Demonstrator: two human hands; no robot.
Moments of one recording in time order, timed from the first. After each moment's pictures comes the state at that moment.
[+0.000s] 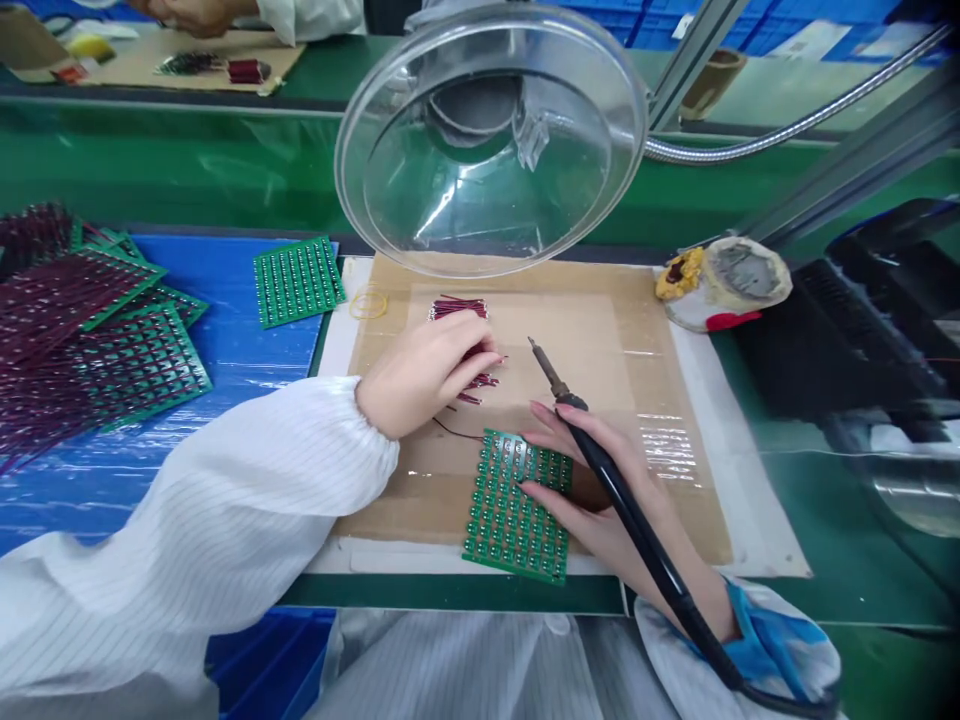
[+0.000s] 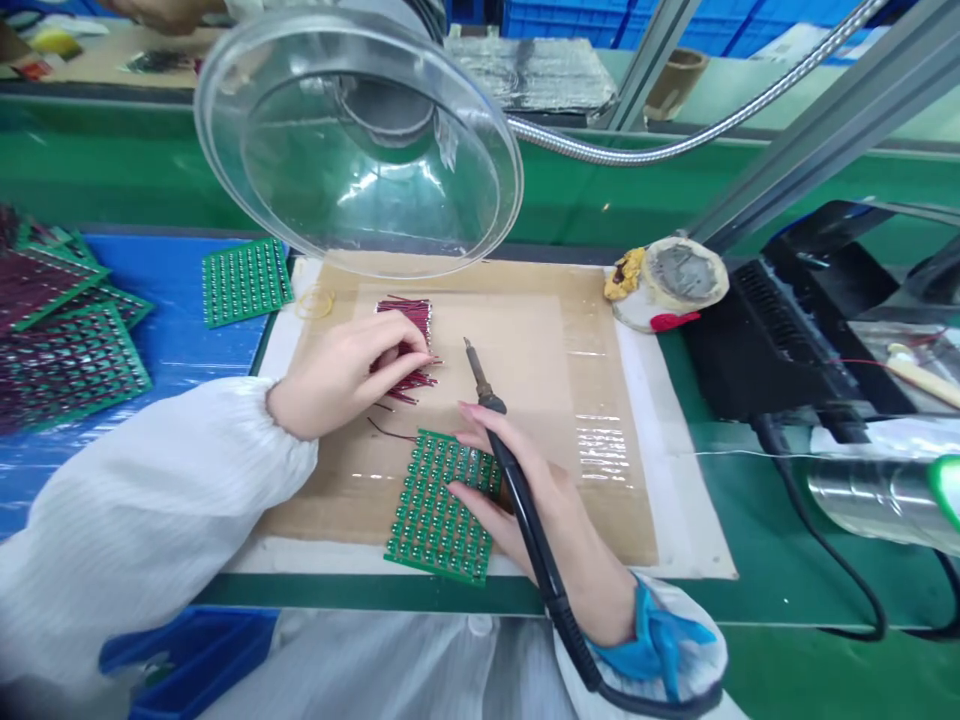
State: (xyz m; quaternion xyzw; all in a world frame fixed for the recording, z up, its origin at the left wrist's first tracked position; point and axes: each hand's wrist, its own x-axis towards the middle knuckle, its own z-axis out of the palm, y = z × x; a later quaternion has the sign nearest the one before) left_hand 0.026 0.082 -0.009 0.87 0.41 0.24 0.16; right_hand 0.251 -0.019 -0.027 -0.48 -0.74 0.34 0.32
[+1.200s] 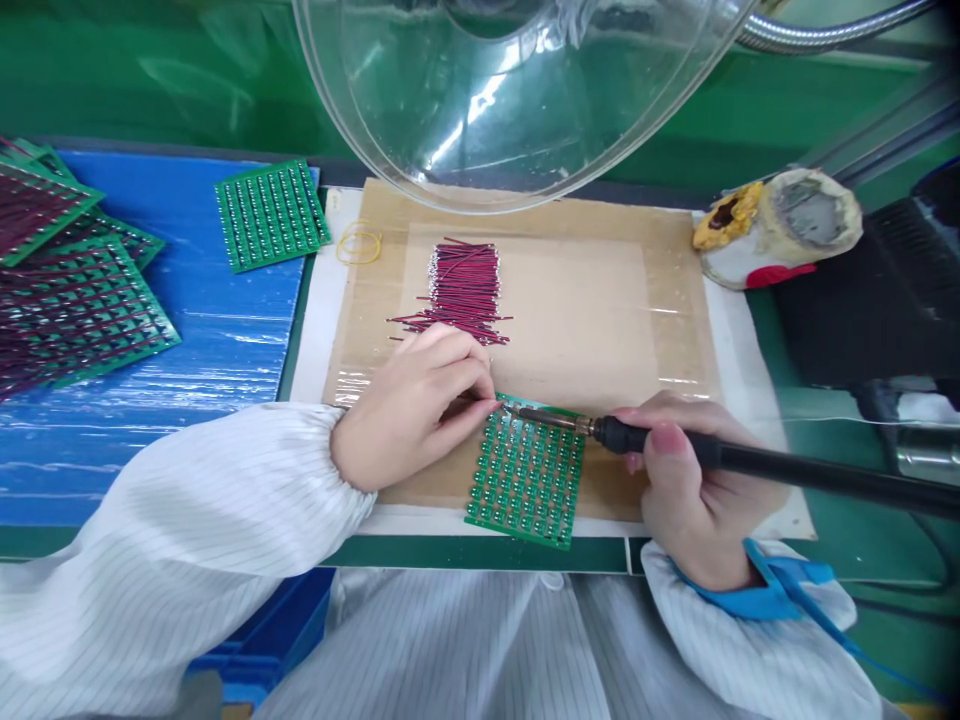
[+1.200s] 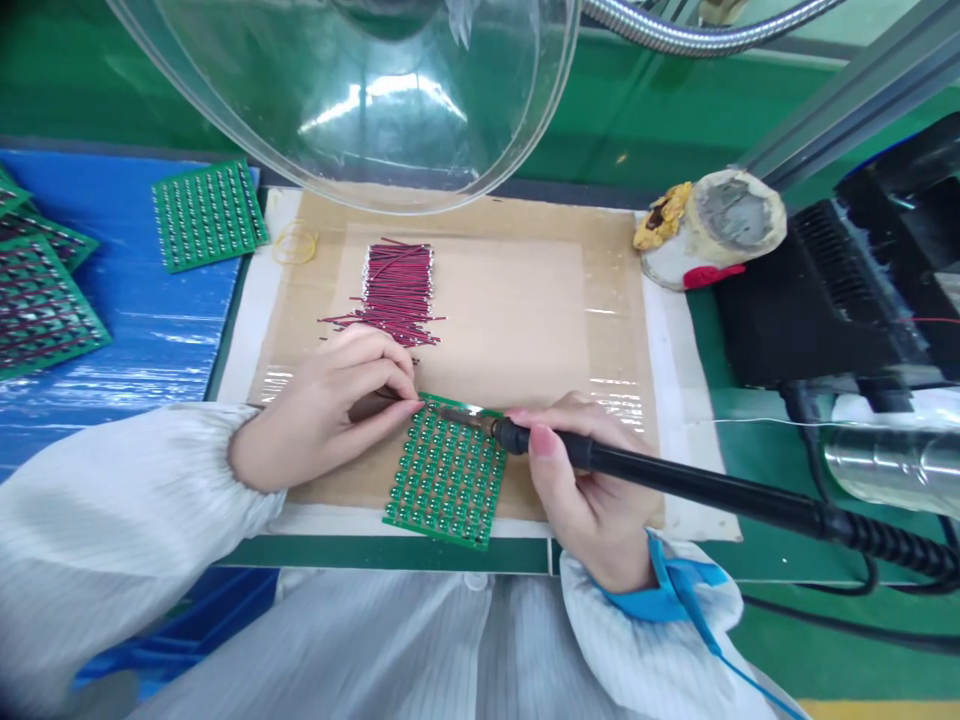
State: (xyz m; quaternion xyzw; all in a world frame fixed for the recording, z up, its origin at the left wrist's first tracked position) left_hand 0.018 0.025 -0.022 0.85 0.39 0.23 0.26; right_hand 0.256 -0.018 -0.025 -0.50 -0.66 0.24 0.51
